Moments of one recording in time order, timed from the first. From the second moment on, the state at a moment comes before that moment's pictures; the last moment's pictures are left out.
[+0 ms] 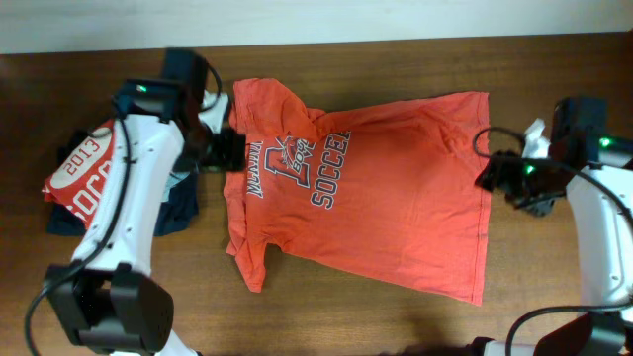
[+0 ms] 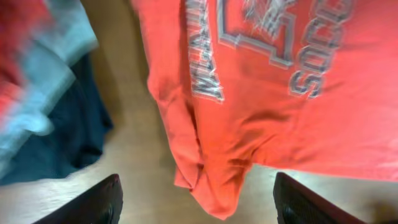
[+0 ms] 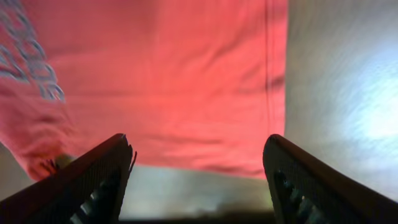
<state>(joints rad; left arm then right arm) -0.14 1.80 1.68 -1.33 0.12 -0.08 -0.29 1.50 1.30 -1.20 -0.26 0.18</state>
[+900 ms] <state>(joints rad) -0.13 1.82 1.15 -1.04 0.21 -0.17 -0.29 1.49 0.61 -0.94 -0.37 0.36</state>
